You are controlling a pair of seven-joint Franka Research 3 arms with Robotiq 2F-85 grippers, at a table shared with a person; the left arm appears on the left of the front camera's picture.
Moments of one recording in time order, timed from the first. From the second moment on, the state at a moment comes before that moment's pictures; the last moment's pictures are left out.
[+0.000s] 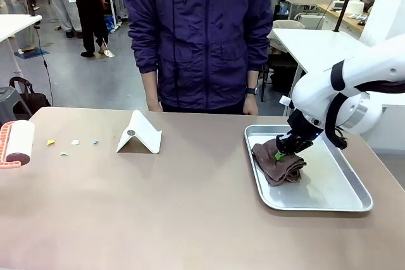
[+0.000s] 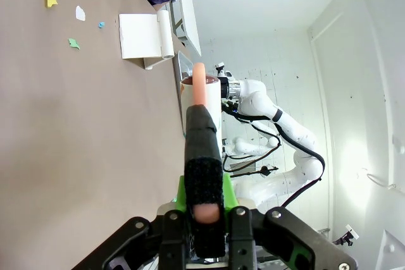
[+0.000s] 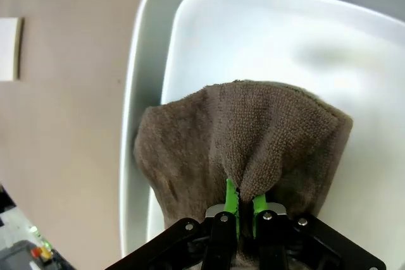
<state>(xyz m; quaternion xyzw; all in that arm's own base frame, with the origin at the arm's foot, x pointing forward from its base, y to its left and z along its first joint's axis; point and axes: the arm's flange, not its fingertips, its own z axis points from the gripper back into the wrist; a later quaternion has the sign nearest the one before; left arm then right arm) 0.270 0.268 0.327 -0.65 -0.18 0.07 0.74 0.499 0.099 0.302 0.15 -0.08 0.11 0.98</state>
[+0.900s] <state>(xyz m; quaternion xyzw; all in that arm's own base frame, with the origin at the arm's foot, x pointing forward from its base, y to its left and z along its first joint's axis) 0.269 0.268 0.327 -0.65 -0.18 0.07 0.74 0.466 -0.052 0.321 0.18 -0.12 -0.05 0.97</state>
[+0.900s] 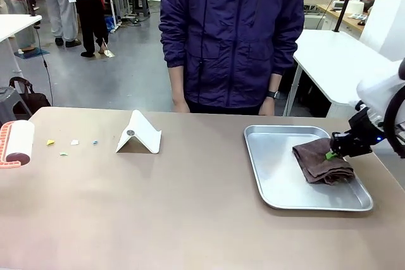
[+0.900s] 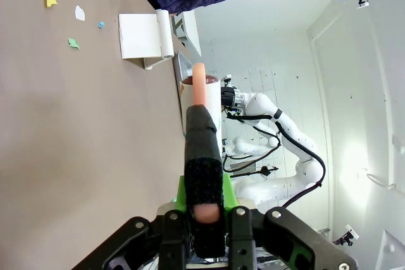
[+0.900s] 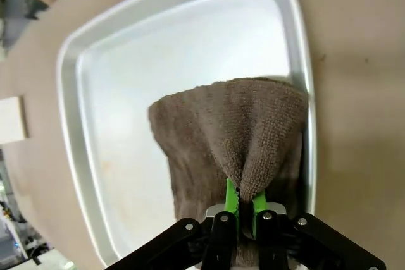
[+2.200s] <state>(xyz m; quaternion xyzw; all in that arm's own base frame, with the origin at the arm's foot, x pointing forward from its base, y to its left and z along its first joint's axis) 0.270 0.268 0.327 -0.65 -0.18 0.07 0.74 0.450 -0.026 0.360 0.54 -0.07 0.01 0.84</state>
